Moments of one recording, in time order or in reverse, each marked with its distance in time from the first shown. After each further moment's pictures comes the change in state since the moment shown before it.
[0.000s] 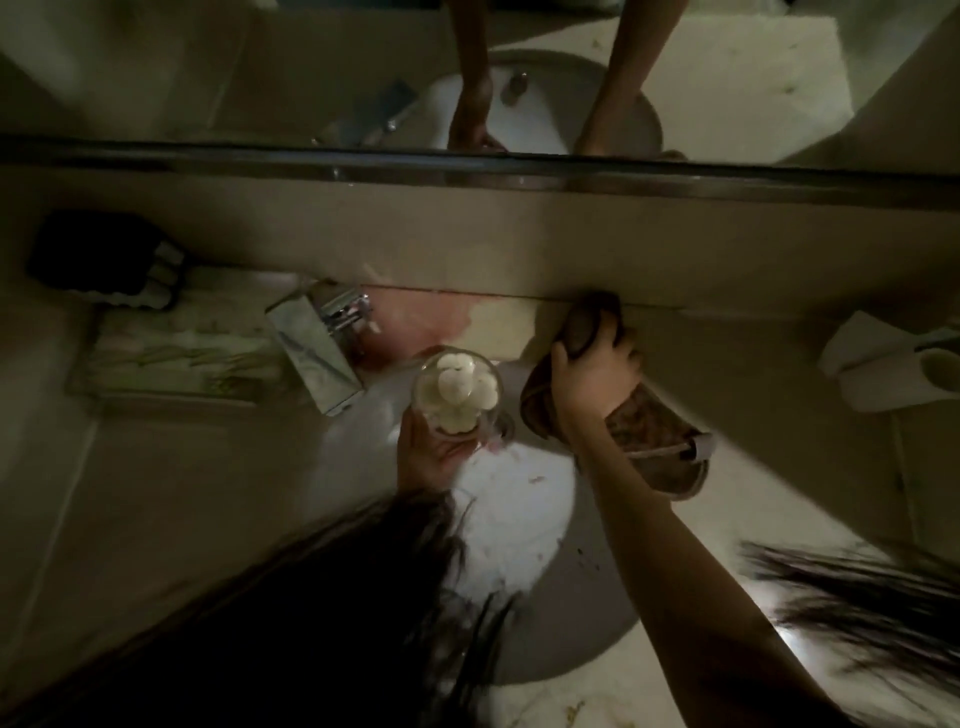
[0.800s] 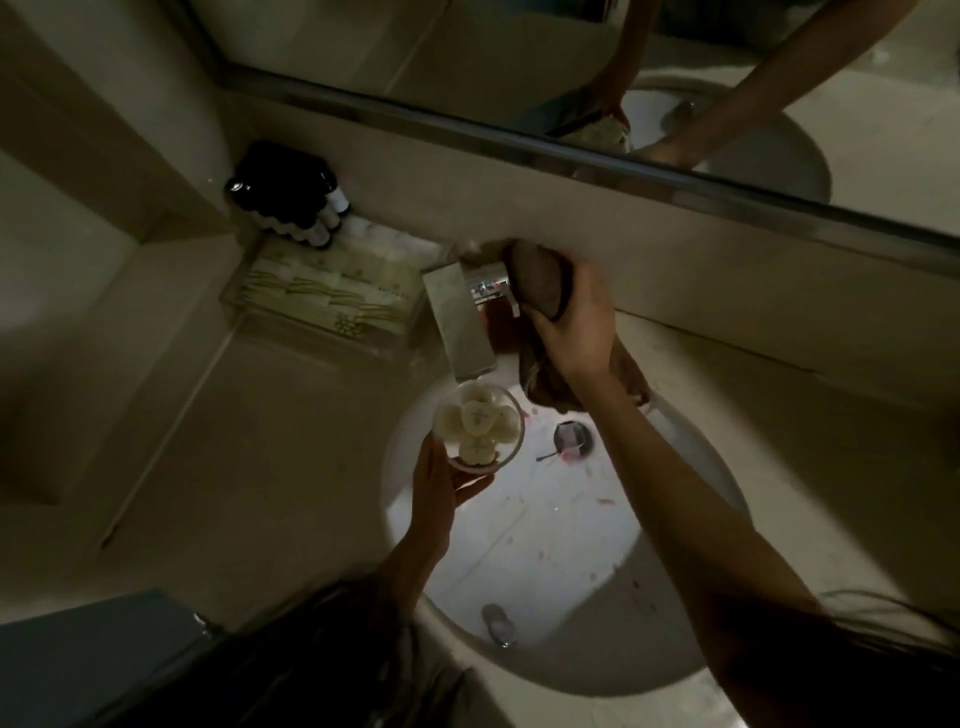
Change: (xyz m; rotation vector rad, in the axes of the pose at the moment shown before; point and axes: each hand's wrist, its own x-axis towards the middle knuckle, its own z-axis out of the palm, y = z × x) left_hand -0.036 -0.006 -0.091 -0.217 0.142 0.027; right_hand -0.033 -0.128 0.031 0.427 -0.140 -0.745
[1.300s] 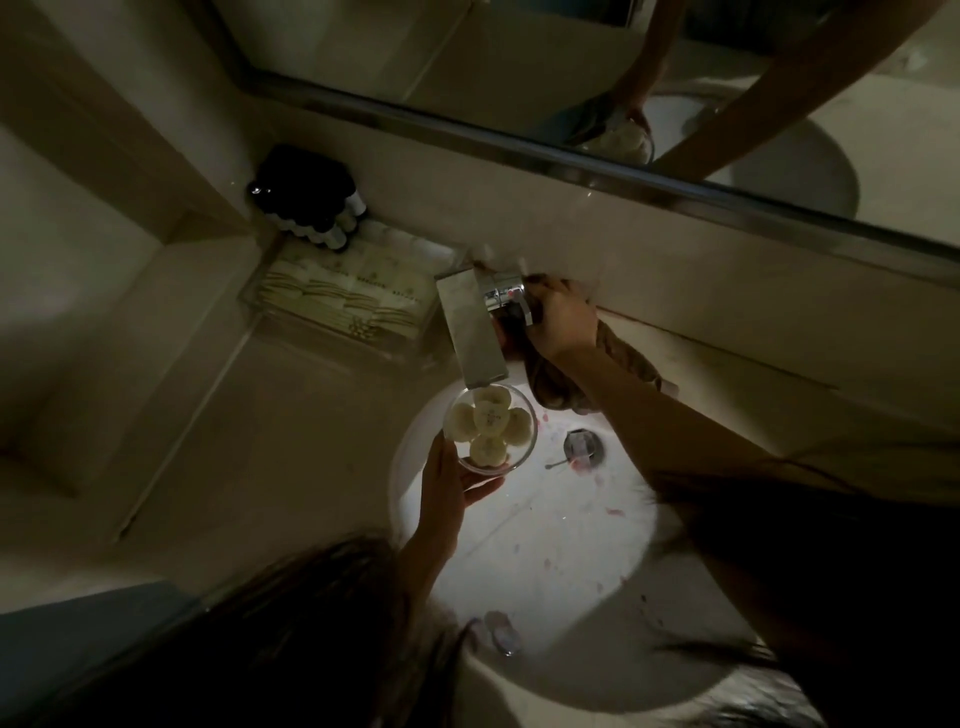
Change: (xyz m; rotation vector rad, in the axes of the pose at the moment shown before) left_hand 0.003 0.006 0.005 -0.016 0.014 -0.030; right_hand 0.034 0.011 0.038 -0.347 -0.437 -0.013
